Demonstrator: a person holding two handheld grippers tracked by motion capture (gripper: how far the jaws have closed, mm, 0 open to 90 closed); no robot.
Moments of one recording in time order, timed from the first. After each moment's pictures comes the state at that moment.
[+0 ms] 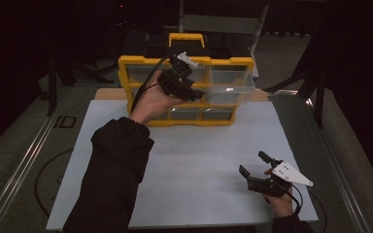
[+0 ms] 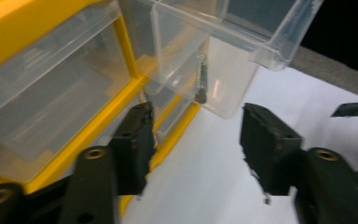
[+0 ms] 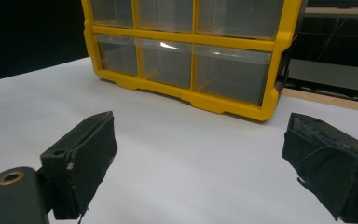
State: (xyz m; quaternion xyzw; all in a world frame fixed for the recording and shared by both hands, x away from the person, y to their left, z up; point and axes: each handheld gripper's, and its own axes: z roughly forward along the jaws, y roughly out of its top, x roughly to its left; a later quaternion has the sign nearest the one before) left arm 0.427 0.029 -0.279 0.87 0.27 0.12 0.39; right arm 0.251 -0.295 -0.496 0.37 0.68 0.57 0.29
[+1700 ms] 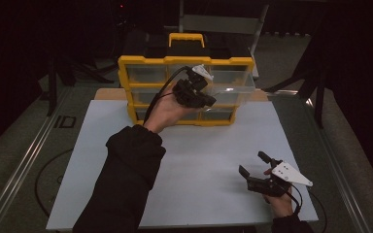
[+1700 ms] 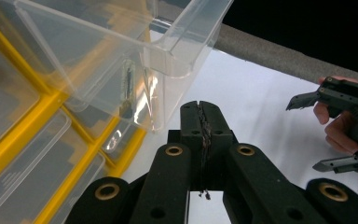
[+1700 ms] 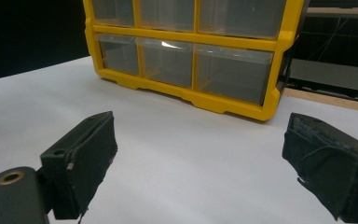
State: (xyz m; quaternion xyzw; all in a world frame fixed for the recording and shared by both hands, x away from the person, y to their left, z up) left arm 0.416 -0.005 -0.297 0.89 0.21 0.07 0.40; right arm 0.251 -0.294 -0.496 0.37 0.68 0.56 0.29
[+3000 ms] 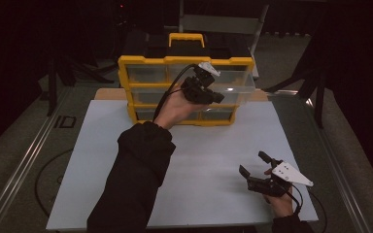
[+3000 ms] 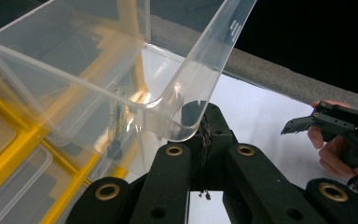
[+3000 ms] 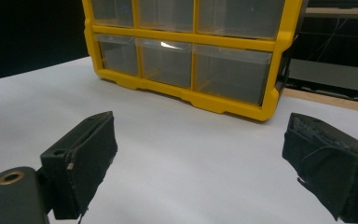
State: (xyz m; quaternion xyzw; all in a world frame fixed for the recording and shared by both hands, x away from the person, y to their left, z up) left arm 0.430 -0.023 -0.300 0.88 0.21 0.06 0.43; right arm 0.251 -0.295 -0.496 0.37 0.68 0.57 0.29
